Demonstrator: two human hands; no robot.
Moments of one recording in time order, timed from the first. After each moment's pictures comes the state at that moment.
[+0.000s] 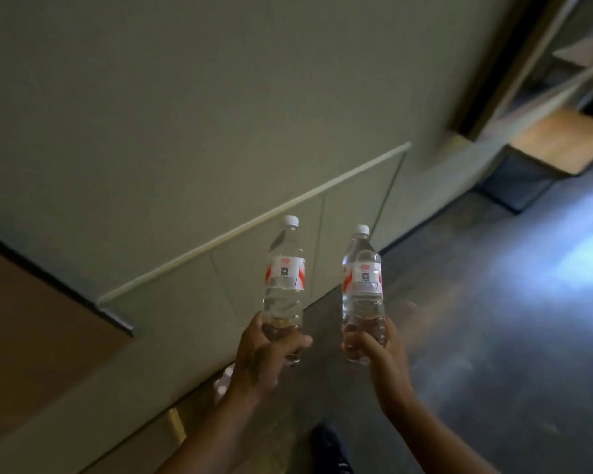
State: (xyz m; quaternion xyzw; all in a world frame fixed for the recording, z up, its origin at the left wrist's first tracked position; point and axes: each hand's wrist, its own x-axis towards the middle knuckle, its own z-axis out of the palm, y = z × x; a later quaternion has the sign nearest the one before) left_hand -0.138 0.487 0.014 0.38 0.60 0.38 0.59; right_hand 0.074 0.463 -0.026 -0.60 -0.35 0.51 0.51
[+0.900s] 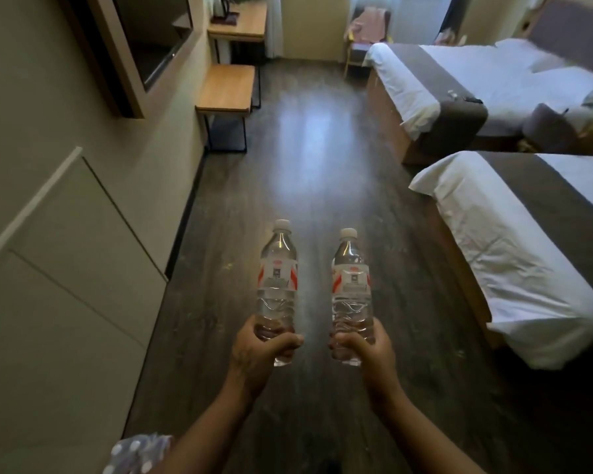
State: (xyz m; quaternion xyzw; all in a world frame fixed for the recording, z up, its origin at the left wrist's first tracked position) left_hand 0.084 0.320 0.021 0.64 0.35 0.06 0.68; right_hand 0.186 0.133 -0.010 -0.72 0.00 0.23 0.66
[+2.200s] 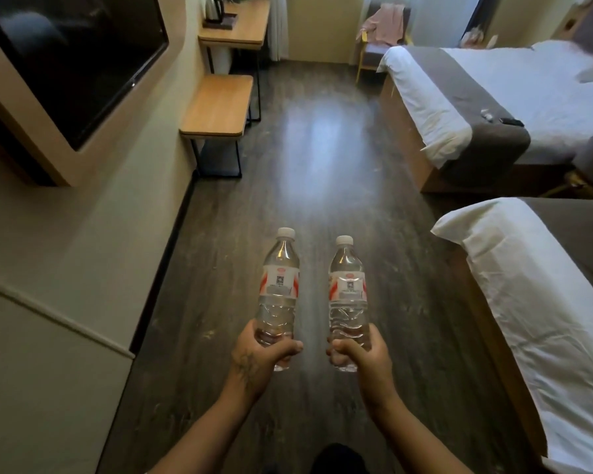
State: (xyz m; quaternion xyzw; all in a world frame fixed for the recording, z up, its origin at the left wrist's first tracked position) left_hand 0.548 0.514 0.005 0.65 0.37 0.05 0.66; right_hand 0.653 0.332 -0.041 -0.72 -0.02 0.25 0.64
